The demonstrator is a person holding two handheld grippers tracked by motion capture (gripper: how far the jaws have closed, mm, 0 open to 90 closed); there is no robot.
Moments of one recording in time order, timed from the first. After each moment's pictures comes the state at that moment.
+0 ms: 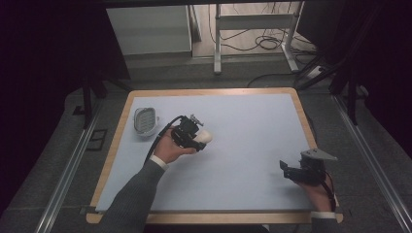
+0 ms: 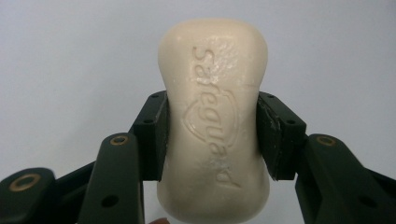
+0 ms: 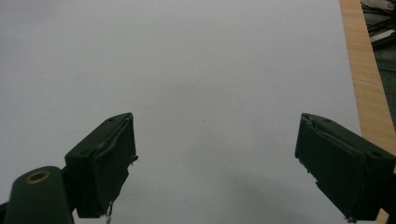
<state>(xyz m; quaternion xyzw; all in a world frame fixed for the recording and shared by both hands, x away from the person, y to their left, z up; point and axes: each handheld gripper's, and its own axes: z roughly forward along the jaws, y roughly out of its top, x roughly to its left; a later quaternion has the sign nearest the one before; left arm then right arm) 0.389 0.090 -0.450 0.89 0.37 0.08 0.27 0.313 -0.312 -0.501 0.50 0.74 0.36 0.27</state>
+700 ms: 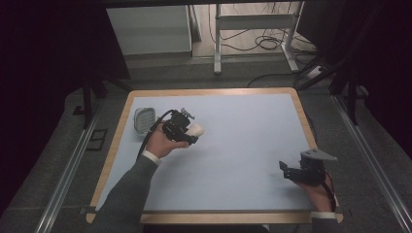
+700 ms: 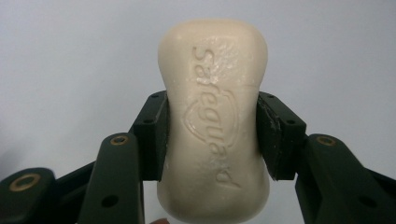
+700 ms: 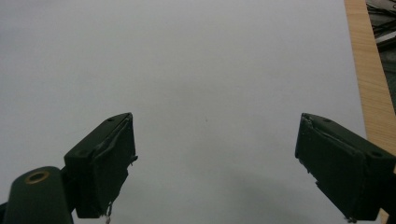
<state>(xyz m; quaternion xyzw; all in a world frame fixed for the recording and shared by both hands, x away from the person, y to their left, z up) 0.398 0.116 -0.436 0.88 0.39 0.10 0.27 0.313 -0.312 -0.501 0.50 0.75 0.36 0.26</state>
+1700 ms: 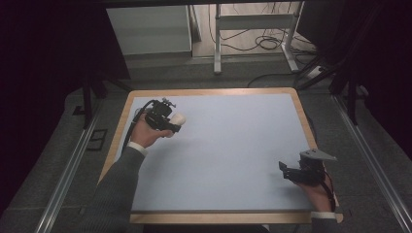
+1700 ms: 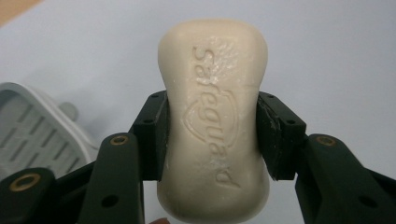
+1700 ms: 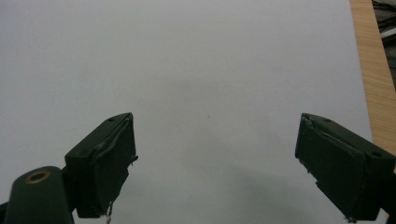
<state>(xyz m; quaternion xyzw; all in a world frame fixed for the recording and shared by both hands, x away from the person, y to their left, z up) 0.421 0.168 -0.425 0.85 0.44 0.13 0.25 0.314 -0.311 -0.503 0.50 0.75 0.36 0.25</state>
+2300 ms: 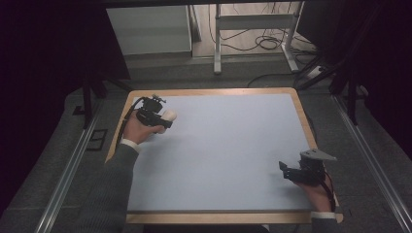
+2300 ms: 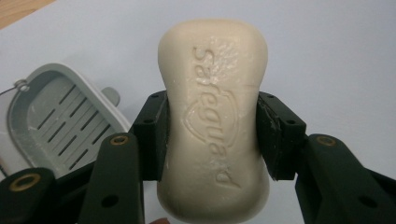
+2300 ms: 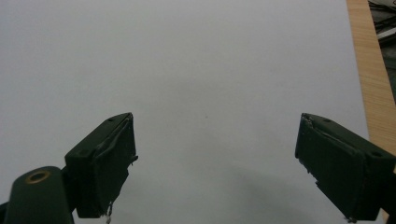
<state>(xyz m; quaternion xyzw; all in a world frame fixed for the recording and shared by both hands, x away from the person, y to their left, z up) 0.432 0.195 -0.427 0.83 0.47 0.13 0.25 0.313 -0.311 -0.503 0.50 0.75 0.36 0.26</state>
